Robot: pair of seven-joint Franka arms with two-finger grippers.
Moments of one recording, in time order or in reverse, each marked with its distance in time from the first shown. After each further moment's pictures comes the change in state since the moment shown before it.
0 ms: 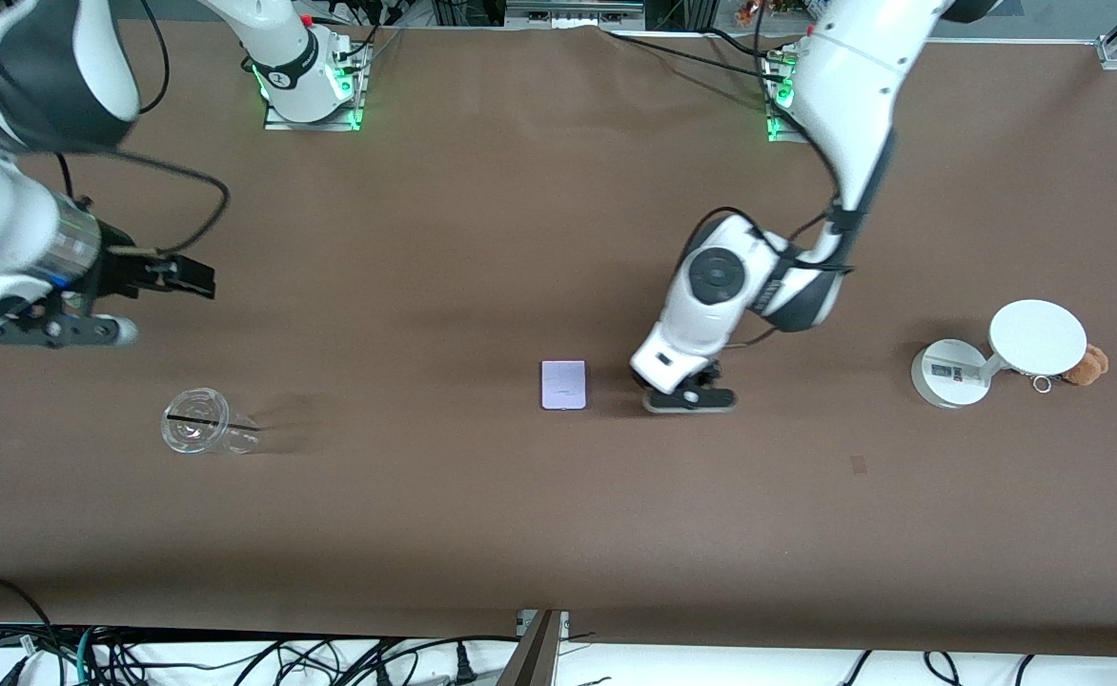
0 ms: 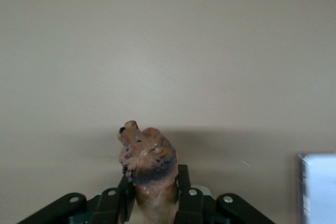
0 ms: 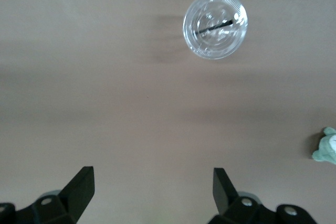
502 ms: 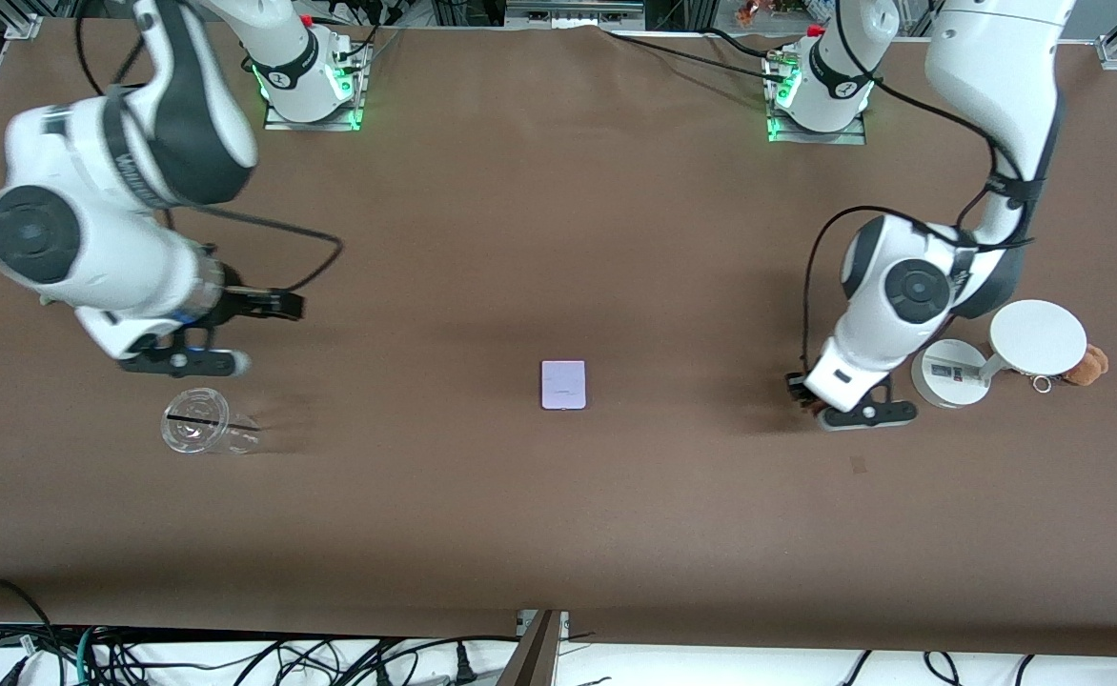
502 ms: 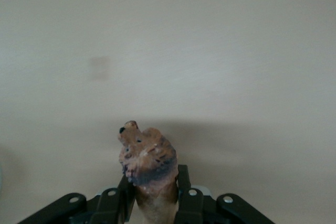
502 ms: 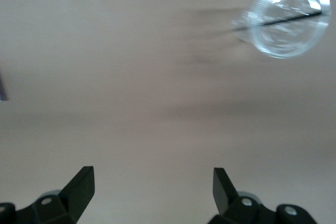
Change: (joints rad) left arm 0.227 -0.175 0.066 -0.240 0.001 0.000 0.237; right arm 0.150 0.072 0.015 0.003 0.037 0.095 0.205
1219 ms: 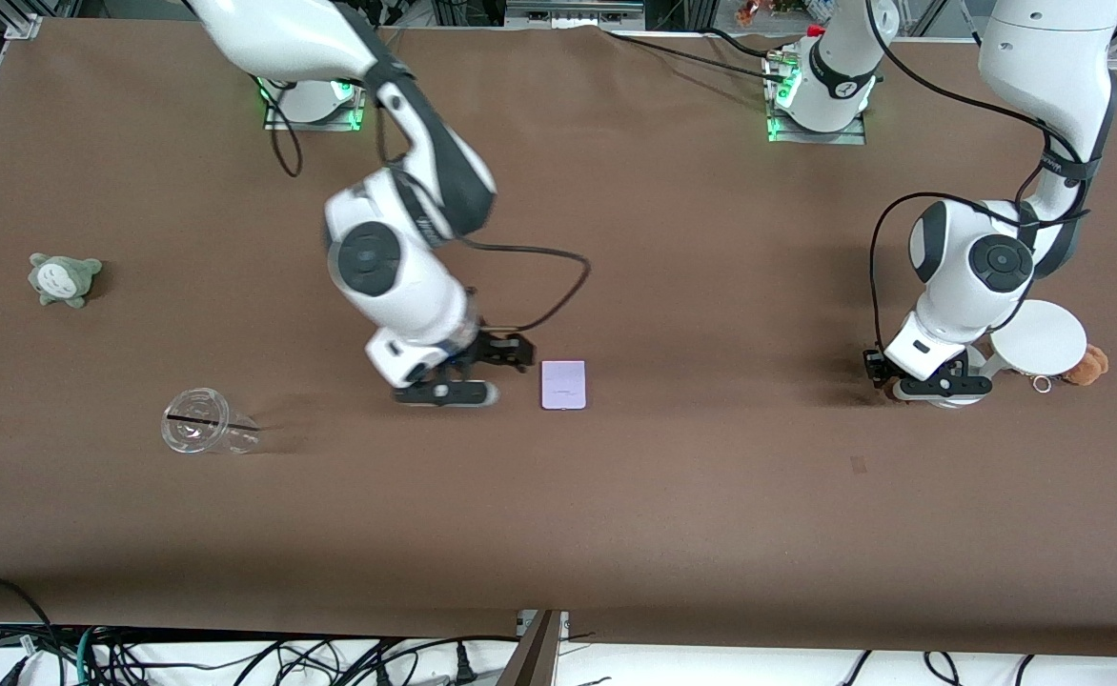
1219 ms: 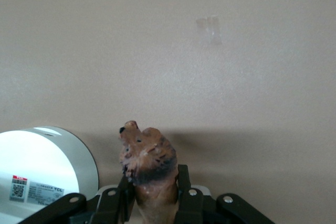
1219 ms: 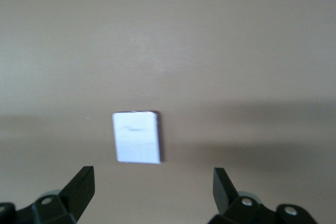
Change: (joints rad) left arm 0.104 -0.036 0.090 -0.223 0.001 0.253 0.274; right arm 0.300 0.359 0.007 0.177 0.165 0.507 0.218
